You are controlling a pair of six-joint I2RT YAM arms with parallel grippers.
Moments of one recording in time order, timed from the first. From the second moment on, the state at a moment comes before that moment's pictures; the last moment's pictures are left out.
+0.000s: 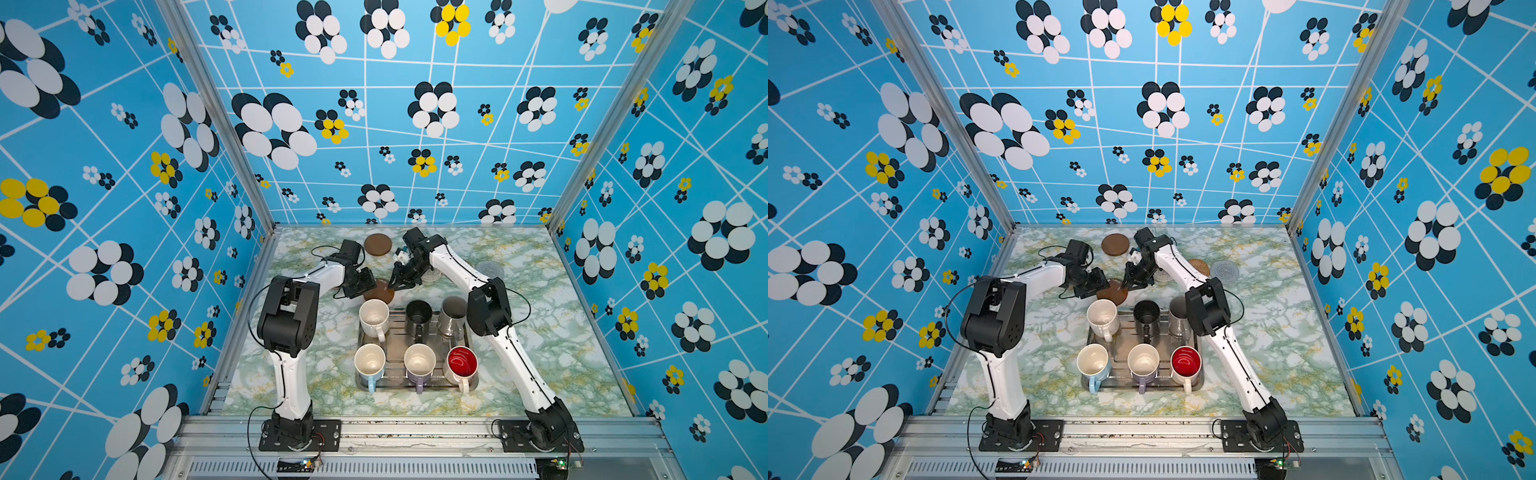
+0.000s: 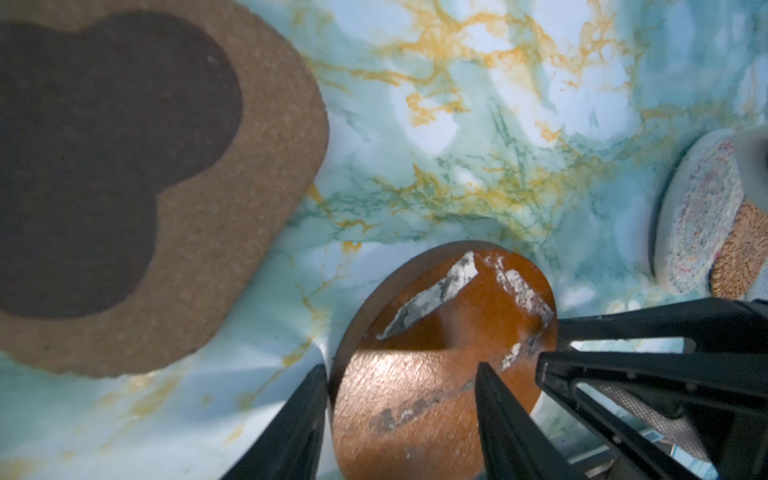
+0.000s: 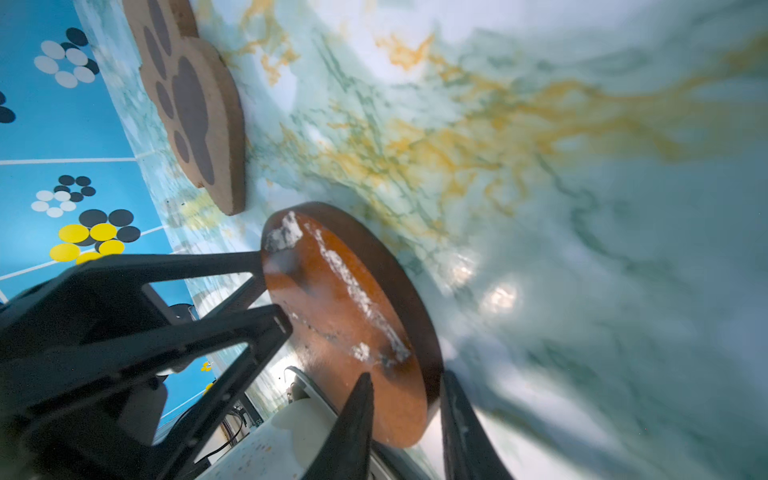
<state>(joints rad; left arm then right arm) -0.24 2.02 1.35 -0.46 0.28 -0.61 0.54 2.73 2.56 -1.12 -0.60 0.43</state>
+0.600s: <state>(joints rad) -0.24 2.19 1.57 -0.39 0.33 -0.63 0.49 2.73 2.56 -1.11 -0.60 0.47</state>
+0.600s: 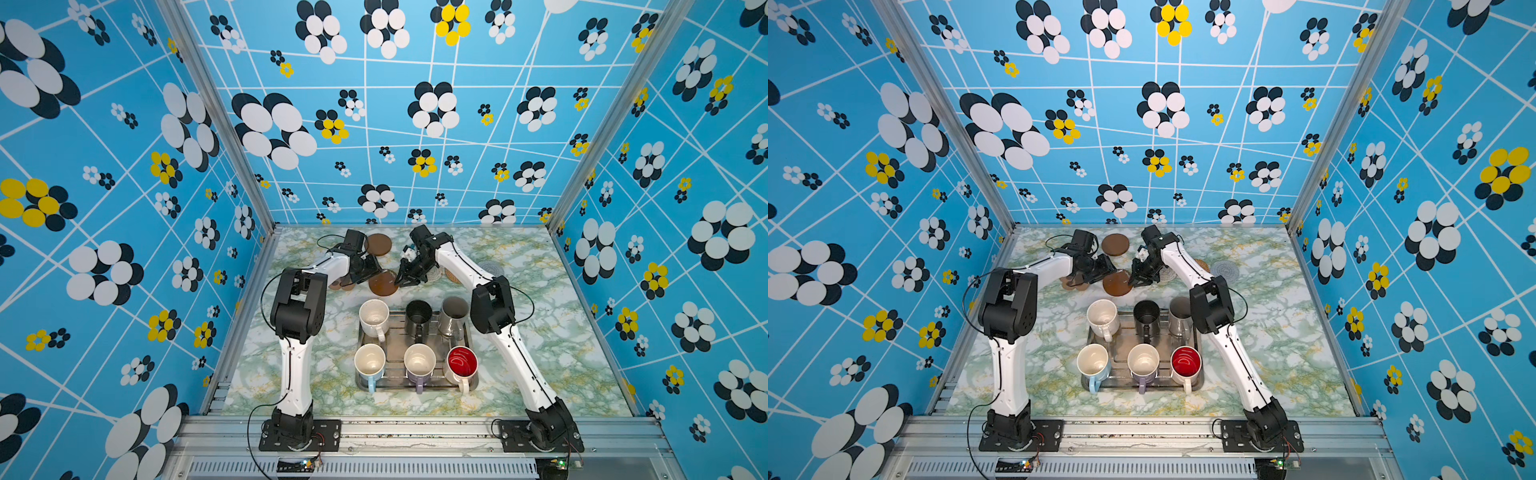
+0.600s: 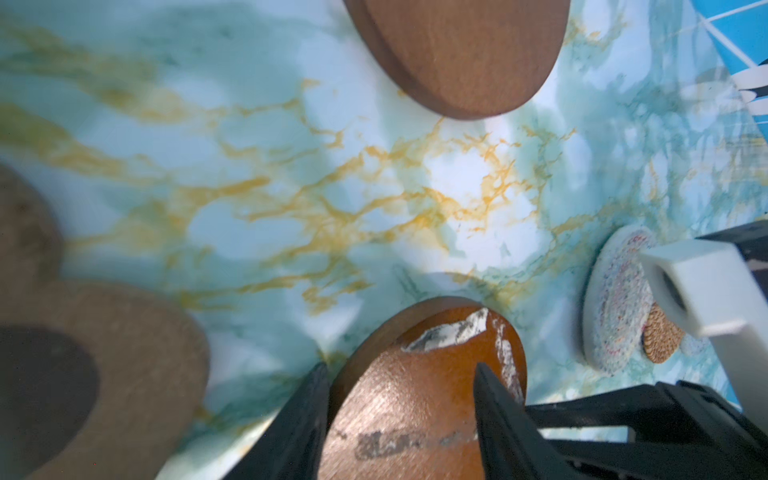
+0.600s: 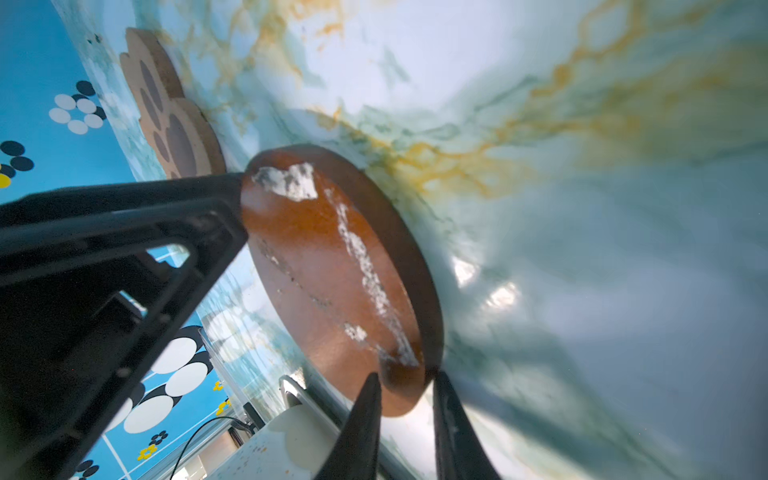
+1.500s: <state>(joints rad) -0.23 2.35 1.81 -0.40 0.42 -0.66 0.44 2.73 2.57 -1.02 -0.59 0.53</state>
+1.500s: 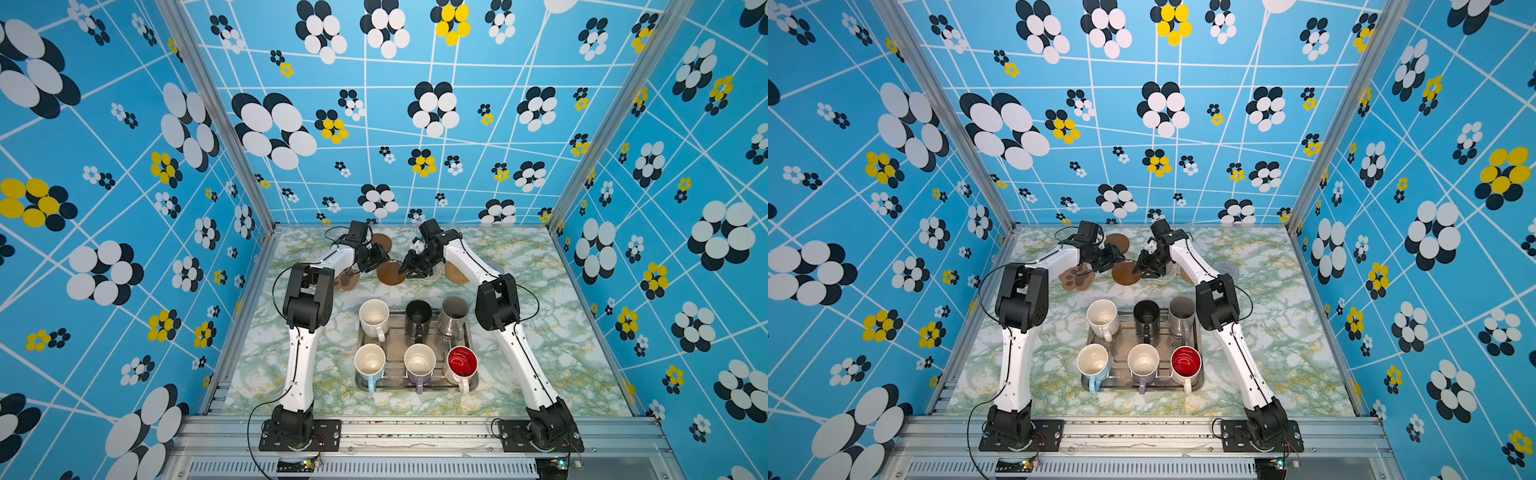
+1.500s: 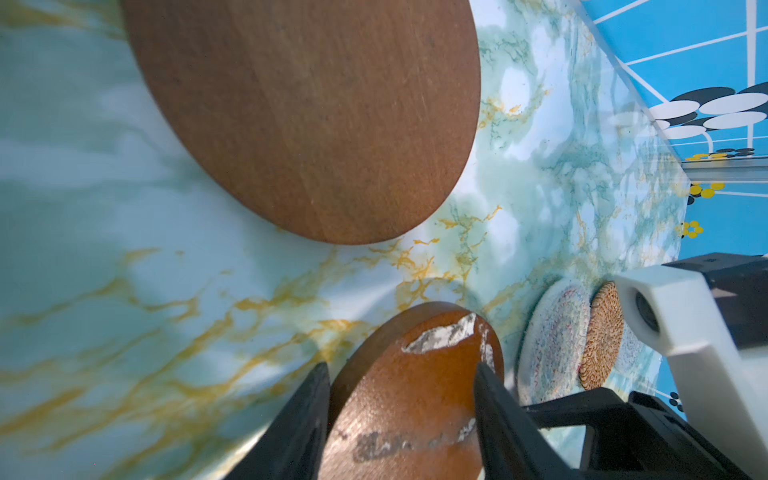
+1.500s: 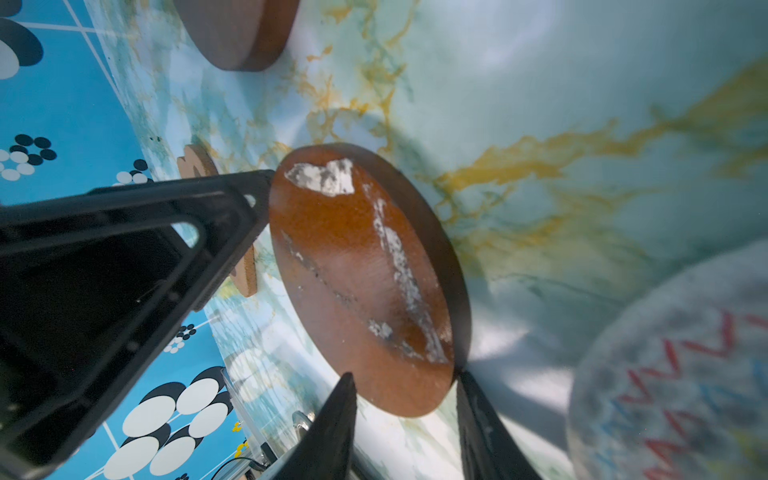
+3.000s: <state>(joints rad) -0.28 2.28 1.73 -0.46 0.44 -0.62 0.43 2.36 2.22 -0.90 -0.56 0.43</state>
